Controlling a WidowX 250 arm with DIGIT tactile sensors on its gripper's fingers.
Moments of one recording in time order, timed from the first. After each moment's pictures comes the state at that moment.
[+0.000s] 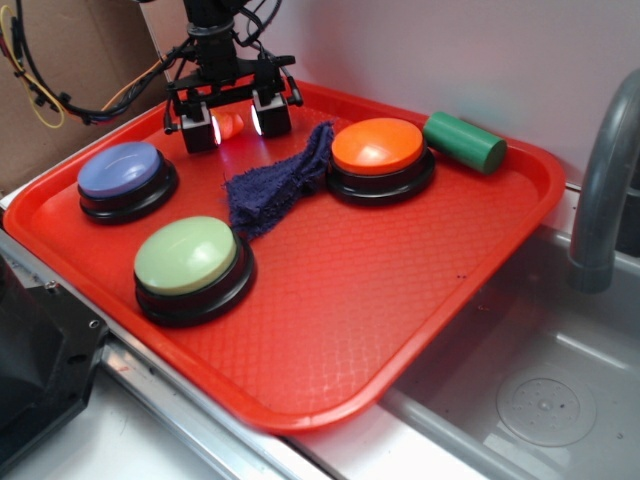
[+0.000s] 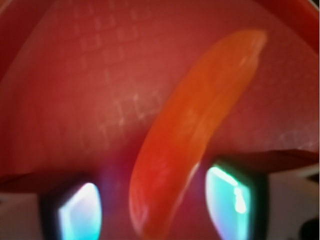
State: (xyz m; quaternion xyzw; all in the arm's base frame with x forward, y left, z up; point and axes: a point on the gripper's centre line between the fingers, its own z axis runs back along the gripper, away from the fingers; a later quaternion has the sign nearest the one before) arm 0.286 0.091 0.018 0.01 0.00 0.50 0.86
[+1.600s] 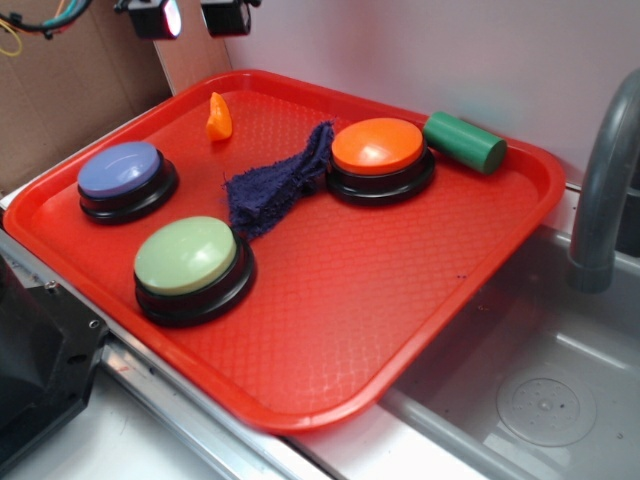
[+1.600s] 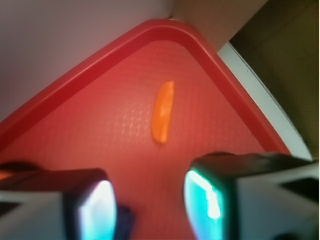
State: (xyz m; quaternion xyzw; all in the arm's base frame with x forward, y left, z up) arm 0.273 0.092 0.115 0.04 -0.04 0.36 0.93
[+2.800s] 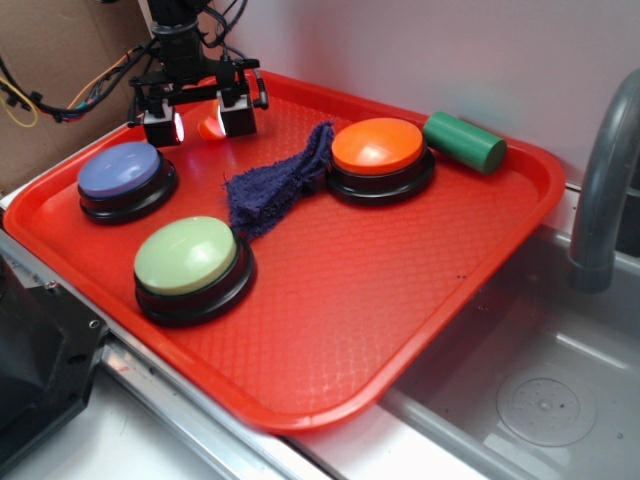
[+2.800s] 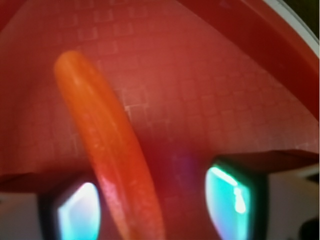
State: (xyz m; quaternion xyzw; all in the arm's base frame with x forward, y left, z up) arm 0.271 0.120 0.020 0.03 -0.02 0.46 0.89
